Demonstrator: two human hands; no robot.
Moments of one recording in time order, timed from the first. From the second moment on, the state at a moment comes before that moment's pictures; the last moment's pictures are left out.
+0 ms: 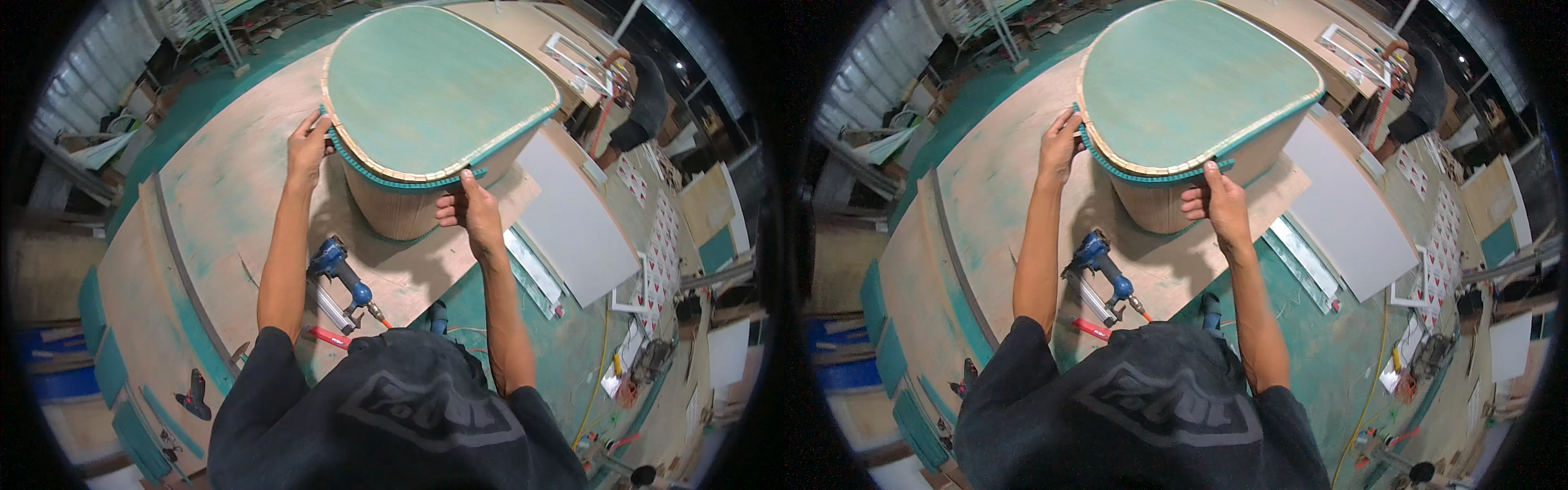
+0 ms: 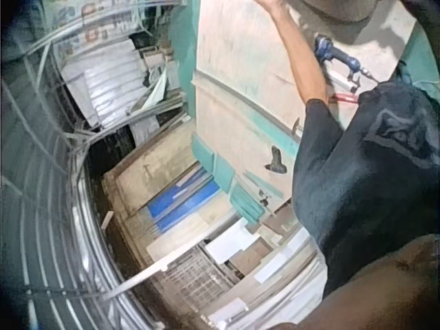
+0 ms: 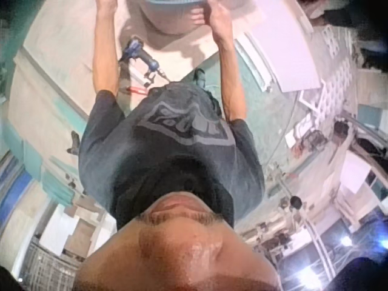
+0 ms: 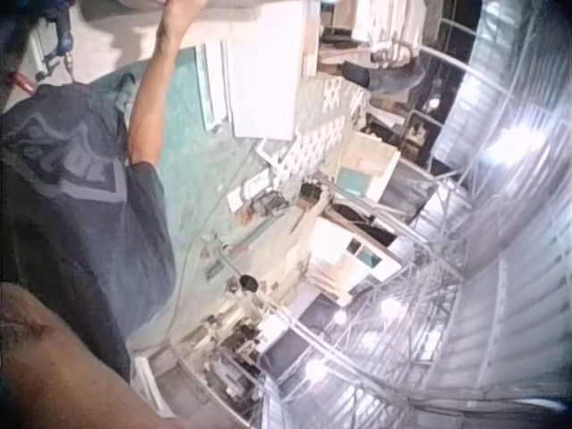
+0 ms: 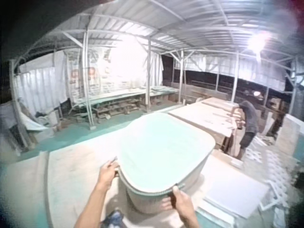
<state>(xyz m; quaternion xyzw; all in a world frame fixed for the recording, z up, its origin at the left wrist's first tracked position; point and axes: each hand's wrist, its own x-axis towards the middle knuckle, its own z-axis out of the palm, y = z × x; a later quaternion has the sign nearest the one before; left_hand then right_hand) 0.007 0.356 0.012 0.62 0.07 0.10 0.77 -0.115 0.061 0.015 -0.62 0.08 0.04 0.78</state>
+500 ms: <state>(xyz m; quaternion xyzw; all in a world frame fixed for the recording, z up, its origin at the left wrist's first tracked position) 0.040 0.356 0.021 0.68 0.10 0.13 0.71 -0.111 0.067 0.020 -0.63 0.08 0.09 0.77</state>
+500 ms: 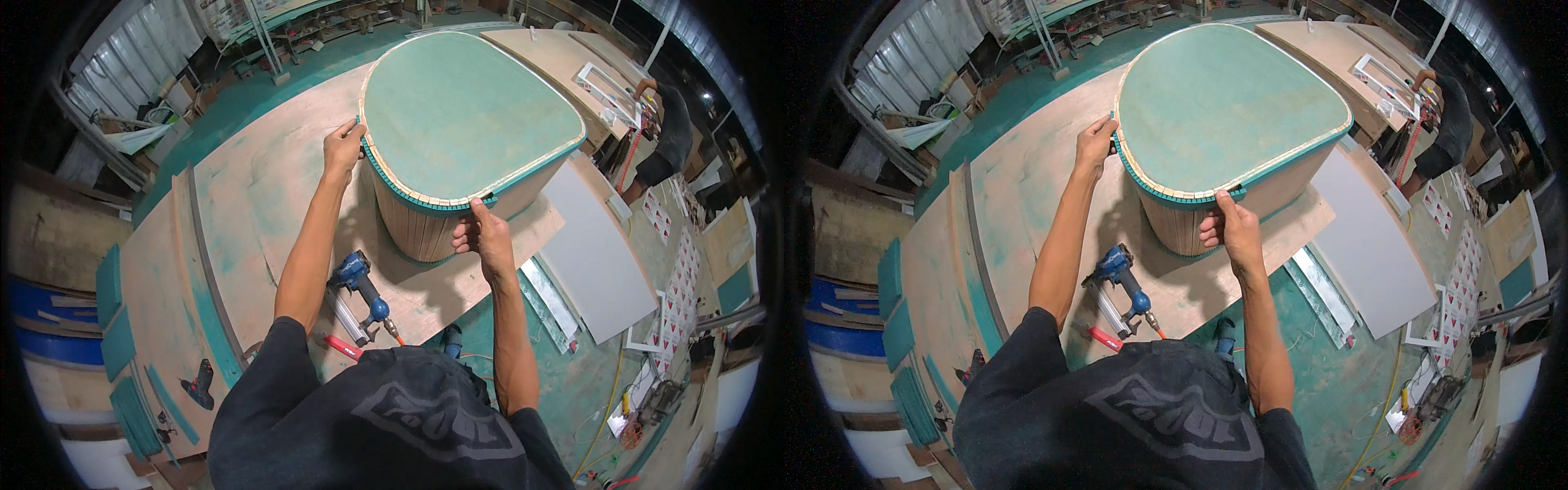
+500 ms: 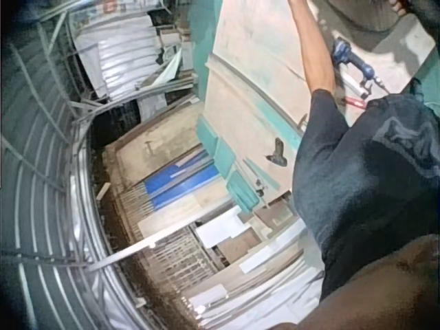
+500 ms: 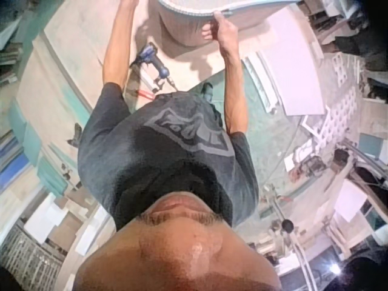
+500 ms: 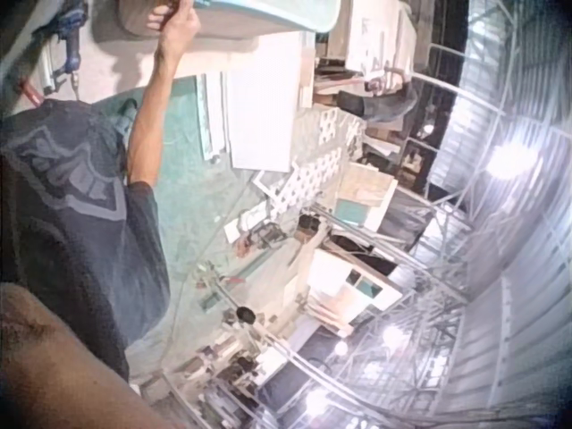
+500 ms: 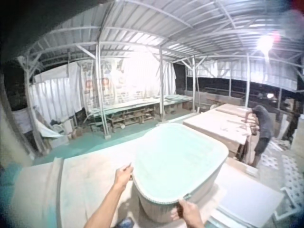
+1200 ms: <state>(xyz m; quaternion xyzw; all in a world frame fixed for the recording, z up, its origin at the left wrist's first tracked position) 0.045 0.366 0.012 0.69 0.07 0.13 0.71 -0.110 0.066 0.015 -0.60 0.09 0.03 0.79</state>
